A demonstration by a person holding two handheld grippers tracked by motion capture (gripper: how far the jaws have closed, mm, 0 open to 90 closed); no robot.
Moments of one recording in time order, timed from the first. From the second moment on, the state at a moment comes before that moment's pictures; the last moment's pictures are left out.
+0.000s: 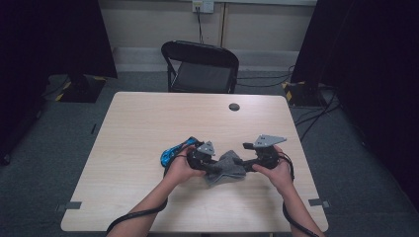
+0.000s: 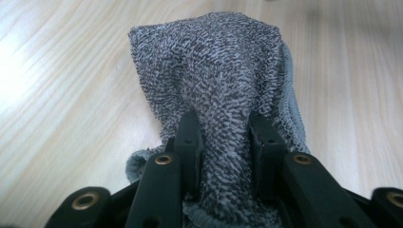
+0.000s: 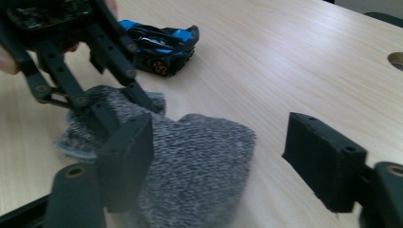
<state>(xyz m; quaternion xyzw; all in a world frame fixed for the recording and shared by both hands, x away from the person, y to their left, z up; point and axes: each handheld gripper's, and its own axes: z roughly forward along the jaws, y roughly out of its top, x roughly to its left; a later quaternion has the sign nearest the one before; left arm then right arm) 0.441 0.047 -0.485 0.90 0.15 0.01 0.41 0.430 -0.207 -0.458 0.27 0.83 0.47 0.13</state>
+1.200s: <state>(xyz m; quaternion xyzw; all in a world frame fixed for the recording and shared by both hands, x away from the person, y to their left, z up) 0.484 0.150 -0.480 0.86 0.32 0.10 0.39 0.418 -0.186 -0.500 0.27 0.86 0.41 0.13</state>
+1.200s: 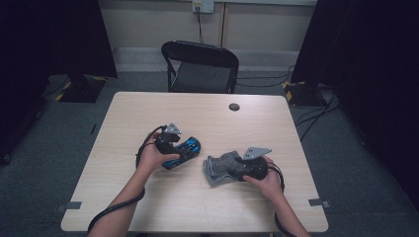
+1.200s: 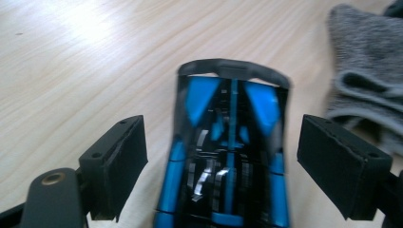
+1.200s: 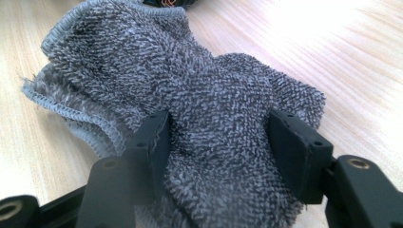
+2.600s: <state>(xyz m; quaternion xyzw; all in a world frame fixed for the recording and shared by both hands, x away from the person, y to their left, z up) 0.496 0.121 -0.499 0.88 0.28 0.10 0.36 0.418 -0.187 -0.503 0.28 0.86 0.41 0.12</state>
